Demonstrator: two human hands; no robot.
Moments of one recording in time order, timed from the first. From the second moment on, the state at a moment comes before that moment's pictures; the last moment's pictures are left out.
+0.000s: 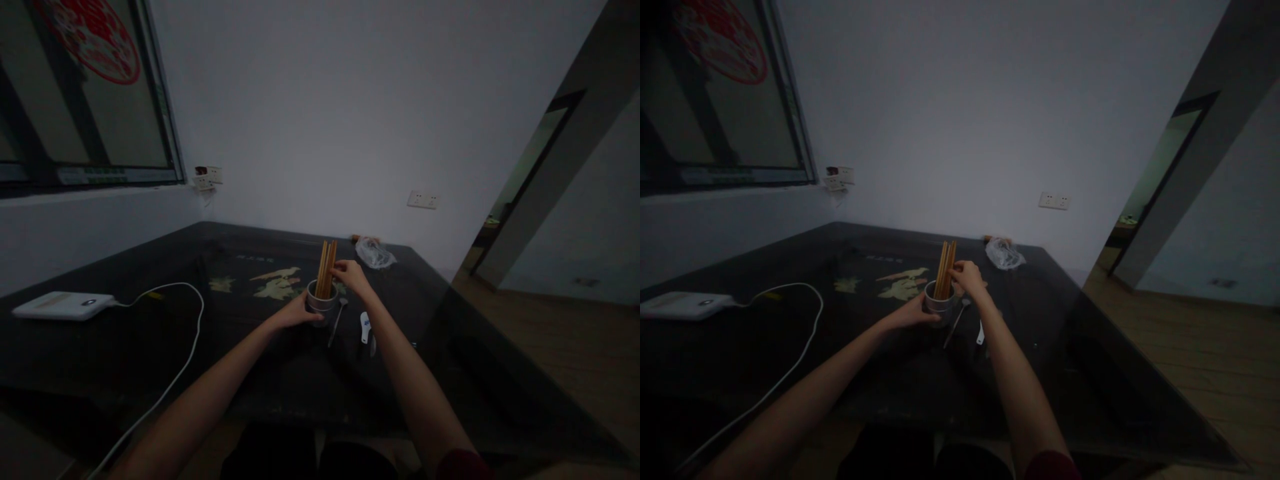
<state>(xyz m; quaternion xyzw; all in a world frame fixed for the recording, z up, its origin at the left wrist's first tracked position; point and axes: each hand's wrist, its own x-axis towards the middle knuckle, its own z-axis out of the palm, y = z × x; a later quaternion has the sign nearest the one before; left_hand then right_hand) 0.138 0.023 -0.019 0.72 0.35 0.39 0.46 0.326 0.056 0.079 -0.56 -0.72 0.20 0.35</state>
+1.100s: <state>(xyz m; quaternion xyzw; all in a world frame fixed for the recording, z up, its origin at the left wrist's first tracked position) 0.126 0.025 0.003 0.71 0.34 0.42 0.45 0.415 -0.016 -0.003 -0.55 -0.66 0.19 0.48</state>
